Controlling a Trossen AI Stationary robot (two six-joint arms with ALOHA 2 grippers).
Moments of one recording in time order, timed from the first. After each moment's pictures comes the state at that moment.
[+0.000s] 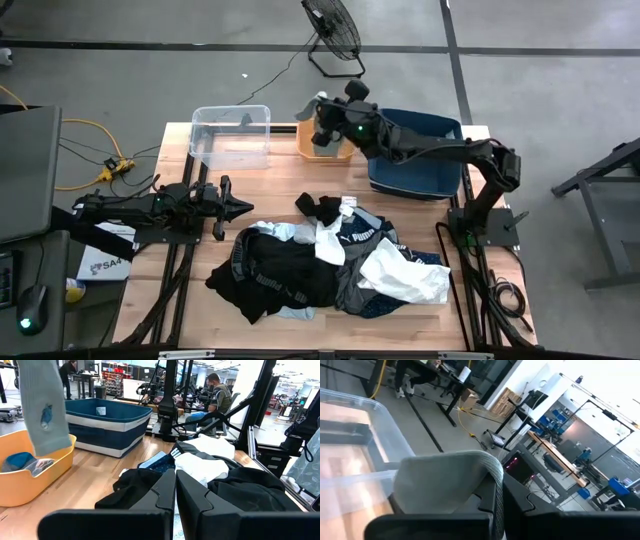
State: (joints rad) left arm -0.02 0.01 0.01 0.01 -0.05 -0.14; right arm -0.29 1.72 1.50 0.12 0.59 -0.53
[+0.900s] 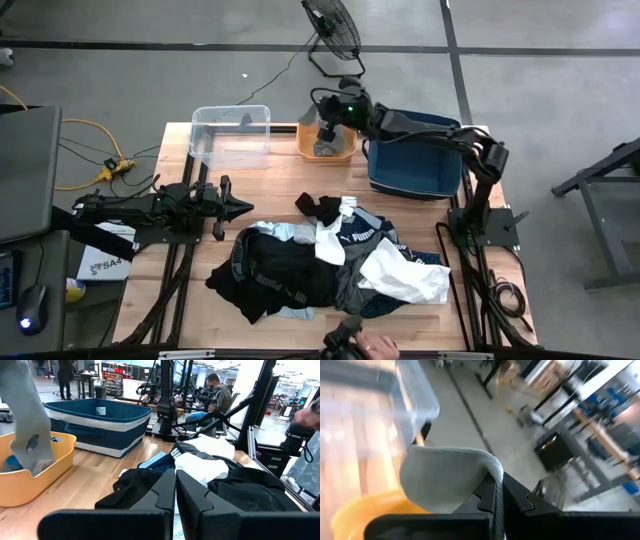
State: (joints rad) left arm -0.02 0.01 0.01 0.01 -0.05 -0.14; right arm -0.48 1.84 1.50 0.00 0.27 -0.49
